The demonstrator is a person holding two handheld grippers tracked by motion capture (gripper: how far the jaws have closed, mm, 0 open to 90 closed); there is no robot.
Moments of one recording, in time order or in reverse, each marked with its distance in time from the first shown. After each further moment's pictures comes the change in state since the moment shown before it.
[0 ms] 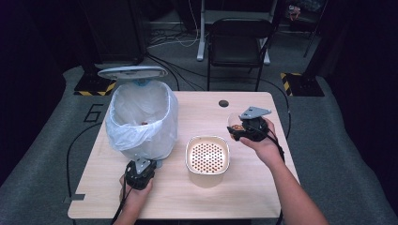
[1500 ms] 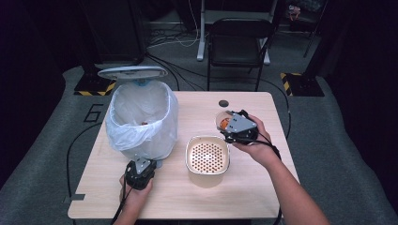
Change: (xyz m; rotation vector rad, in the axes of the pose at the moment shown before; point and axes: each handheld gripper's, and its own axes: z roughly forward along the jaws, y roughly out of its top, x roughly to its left) left arm 0.000 0.000 0.000 0.000 0.001 0.005; right arm 0.035 0.018 -0.001 -0.176 -0.059 -0.461
